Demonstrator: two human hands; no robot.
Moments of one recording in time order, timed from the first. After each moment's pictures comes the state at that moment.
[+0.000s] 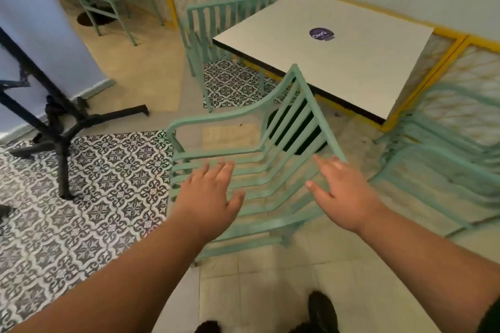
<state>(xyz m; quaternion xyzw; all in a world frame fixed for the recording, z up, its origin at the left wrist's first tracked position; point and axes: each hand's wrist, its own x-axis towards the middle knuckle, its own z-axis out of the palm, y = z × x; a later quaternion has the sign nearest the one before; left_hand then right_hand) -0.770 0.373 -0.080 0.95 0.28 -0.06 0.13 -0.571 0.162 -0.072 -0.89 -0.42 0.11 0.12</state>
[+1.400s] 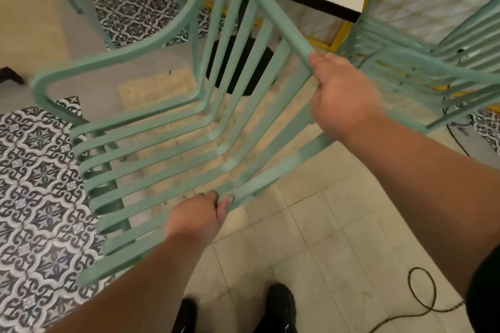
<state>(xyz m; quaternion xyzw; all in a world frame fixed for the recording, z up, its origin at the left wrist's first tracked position) -0.712 0.349 -0.370 0.95 0.22 -0.18 0.14 -0.481 0.183 -0.181 -0.97 -0.22 0.02 0.12</state>
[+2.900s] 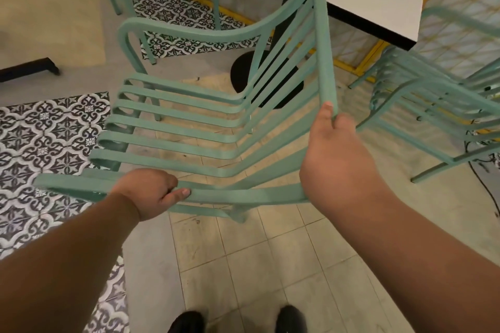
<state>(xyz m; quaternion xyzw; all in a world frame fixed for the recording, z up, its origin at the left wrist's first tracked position) -0.744 0.568 -0.387 0.99 0.03 -0.10 0.07 -0.606 0.281 -0.176 -0.98 -0.17 0.11 0.04</state>
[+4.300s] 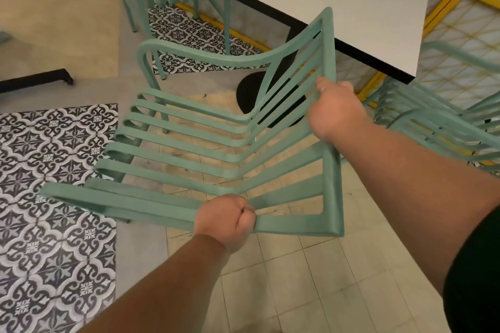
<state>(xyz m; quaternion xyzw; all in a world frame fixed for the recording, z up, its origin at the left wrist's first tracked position) -0.700 0.409 -0.341 0.93 0.18 0.00 0.32 -0.491 0.327 -0.155 -0.97 -0.16 0.11 0.13</state>
